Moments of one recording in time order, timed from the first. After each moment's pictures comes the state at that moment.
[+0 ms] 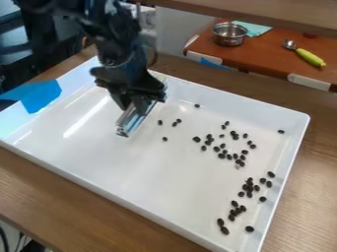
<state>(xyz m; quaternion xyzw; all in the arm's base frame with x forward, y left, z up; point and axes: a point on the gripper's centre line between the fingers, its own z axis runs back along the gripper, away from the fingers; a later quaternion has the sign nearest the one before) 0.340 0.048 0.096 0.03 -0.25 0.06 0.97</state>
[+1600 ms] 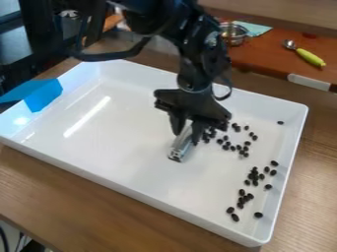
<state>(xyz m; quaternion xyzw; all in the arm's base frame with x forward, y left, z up) 0.355 -0.051 0.070 0.04 -0.17 0.05 0.98</state>
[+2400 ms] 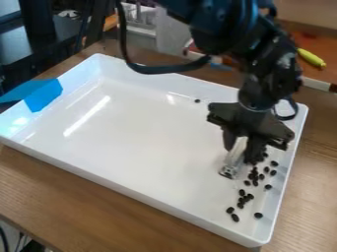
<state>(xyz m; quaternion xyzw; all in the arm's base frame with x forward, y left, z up) 0.357 -0.128 0.069 0.03 -0.18 0.01 0.98</state>
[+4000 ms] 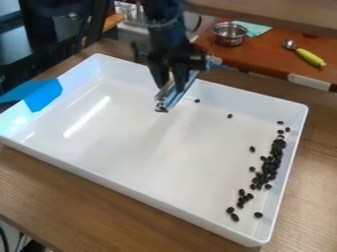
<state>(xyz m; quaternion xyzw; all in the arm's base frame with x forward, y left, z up) 0.377 0.014 0.126 -0.02 -0.19 0.09 0.98</state>
